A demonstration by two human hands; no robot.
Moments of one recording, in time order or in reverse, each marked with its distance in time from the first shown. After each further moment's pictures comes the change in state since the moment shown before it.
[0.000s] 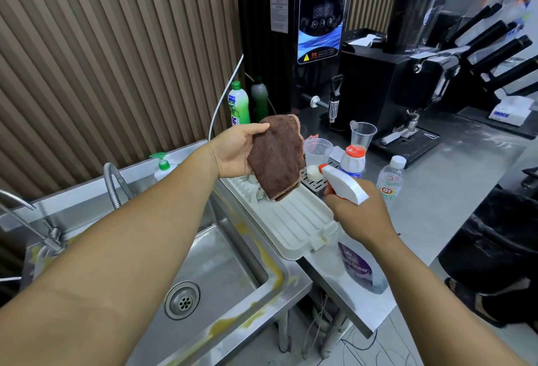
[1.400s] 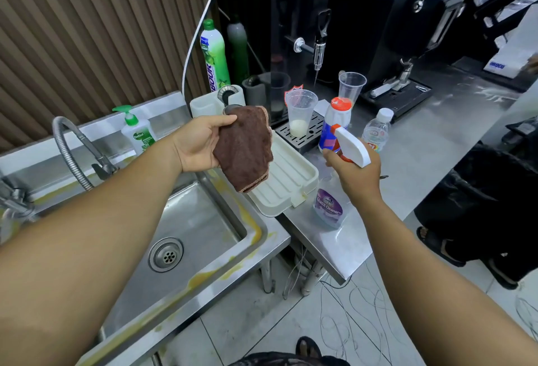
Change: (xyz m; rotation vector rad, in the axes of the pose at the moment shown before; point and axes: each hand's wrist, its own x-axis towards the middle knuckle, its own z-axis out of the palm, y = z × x) left_hand -0.002 -0.066 -0.013 -0.074 0.070 -0.117; right_hand 0.026 0.091 -0.008 0.204 0.228 0.121
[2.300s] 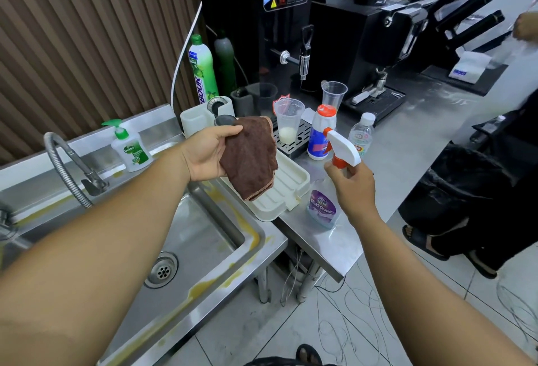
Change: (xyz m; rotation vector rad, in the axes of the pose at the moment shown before) left_hand 0.003 -0.005 0.010 -0.010 -0.068 -0.004; right_hand -0.034 0.000 -0.004 -0.107 0.083 0.143
